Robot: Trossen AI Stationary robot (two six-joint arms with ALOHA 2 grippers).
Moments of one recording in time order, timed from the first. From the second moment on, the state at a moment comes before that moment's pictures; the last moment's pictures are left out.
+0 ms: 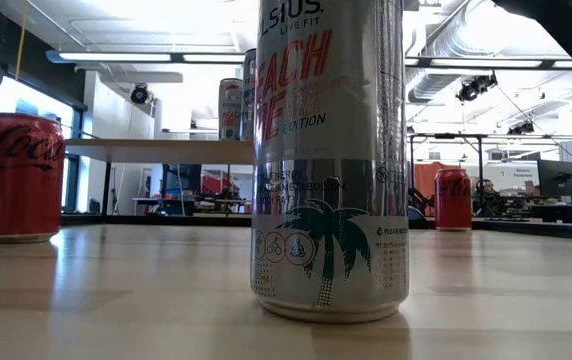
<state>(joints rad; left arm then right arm) 0.44 1.04 1.65 -0.47 -0.02 0.00 0.00 2.23 2.36 0.20 0.91 -0.60</state>
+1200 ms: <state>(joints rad) 0.67 1.15 1.78 -0.90 0.20 0.19 -0.03 1.91 2.36 -0.58 0.40 -0.31</state>
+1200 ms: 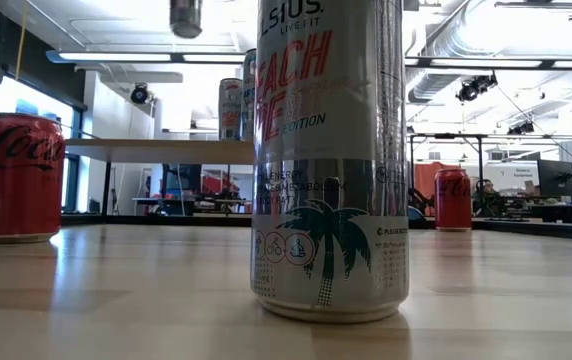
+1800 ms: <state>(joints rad) 0.73 1.01 1.28 -0.58 0.62 0.21 -0.06 1.74 2.36 -0.77 0.47 -0.13</state>
